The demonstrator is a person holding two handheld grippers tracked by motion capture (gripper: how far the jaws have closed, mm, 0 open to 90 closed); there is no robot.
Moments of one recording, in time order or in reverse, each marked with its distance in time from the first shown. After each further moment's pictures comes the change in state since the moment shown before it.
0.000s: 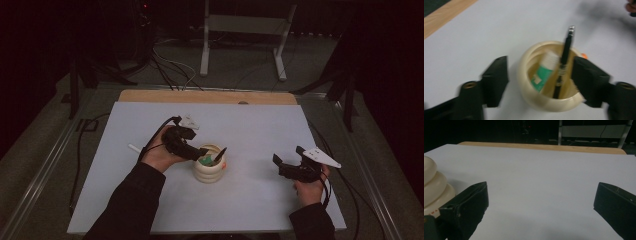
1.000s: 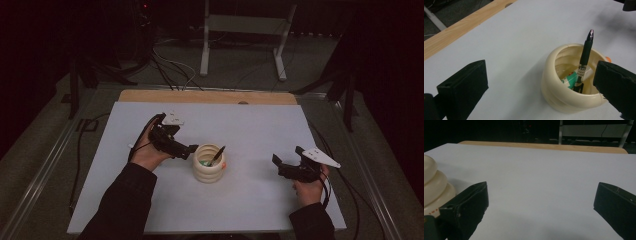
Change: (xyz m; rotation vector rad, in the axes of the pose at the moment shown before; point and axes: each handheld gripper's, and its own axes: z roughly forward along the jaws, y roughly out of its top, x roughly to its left) left arm 0.021 -0.018 -0.017 -0.094 0.080 -0.030; right arm 0.001 0.000 0.001 0.007 0.003 -0.001
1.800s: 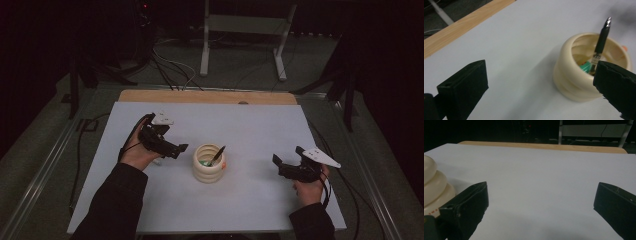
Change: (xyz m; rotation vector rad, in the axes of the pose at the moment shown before) left arm 0.018 -0.016 -0.011 0.029 0.042 -0.020; right arm 0.000 0.000 0.000 0.000 -0.002 0.003
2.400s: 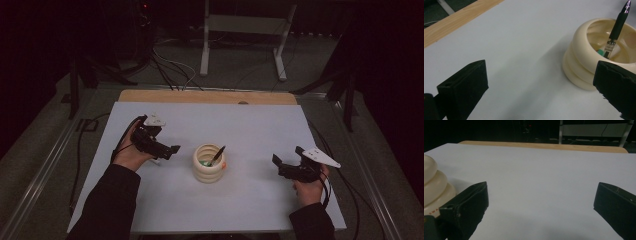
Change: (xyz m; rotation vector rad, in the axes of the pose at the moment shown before) left arm 0.016 -0.018 -0.003 0.028 0.006 -0.026; right arm 0.000 0.000 0.000 0.003 0.002 0.001
